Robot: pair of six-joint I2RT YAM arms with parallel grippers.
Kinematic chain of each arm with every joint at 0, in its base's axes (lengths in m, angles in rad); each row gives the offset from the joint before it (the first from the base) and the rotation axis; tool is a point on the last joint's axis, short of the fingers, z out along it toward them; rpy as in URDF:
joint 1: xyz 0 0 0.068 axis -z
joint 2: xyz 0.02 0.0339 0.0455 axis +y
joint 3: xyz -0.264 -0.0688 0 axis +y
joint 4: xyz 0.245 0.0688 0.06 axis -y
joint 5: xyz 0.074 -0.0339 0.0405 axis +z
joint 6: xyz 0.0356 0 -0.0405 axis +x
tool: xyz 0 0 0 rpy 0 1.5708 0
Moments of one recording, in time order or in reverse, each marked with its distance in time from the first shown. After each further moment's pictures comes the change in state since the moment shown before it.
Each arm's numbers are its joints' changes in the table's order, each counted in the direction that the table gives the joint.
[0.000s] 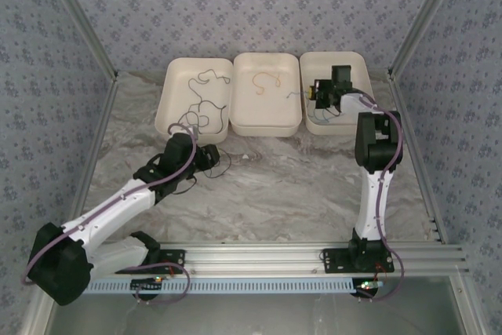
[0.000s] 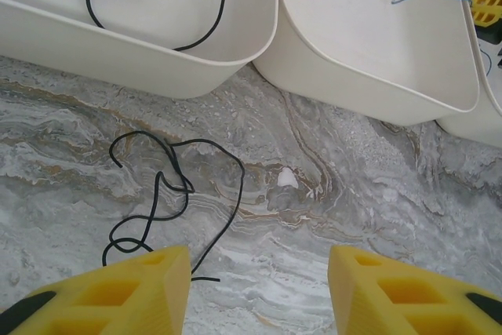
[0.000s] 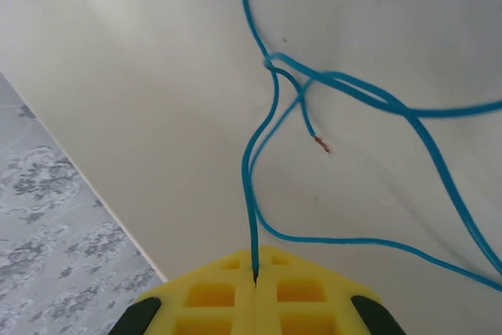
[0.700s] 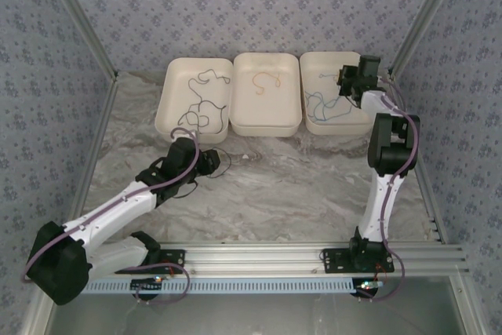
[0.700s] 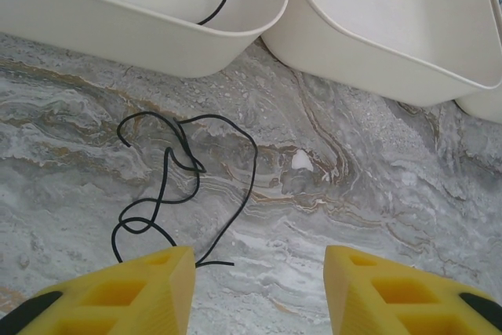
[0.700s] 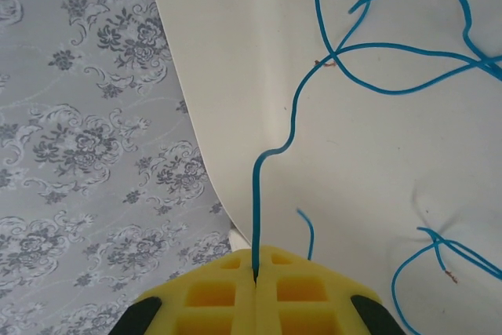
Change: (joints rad) left arm 0.031 0.003 0.032 0.000 0.031 0.008; right arm 0.129 -0.052 -0.025 0.098 -0.095 0.000
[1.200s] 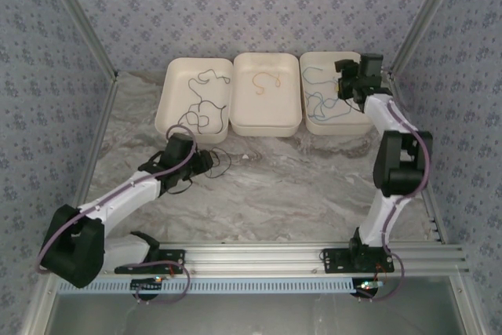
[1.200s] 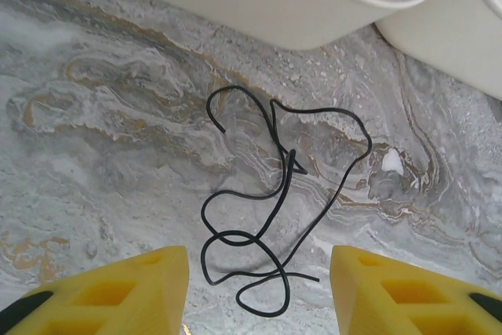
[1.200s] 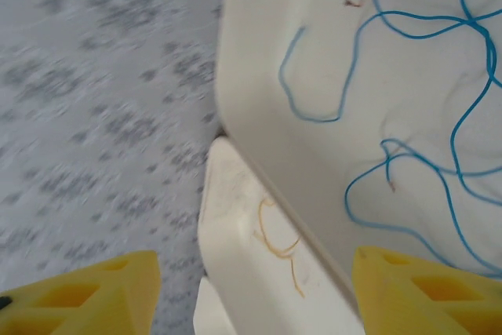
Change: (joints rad) left arm -0.145 0.140 0.000 -0.026 -0.099 0.000; right arm -0.055 -0.366 0.230 -0.118 -0.020 -0.338
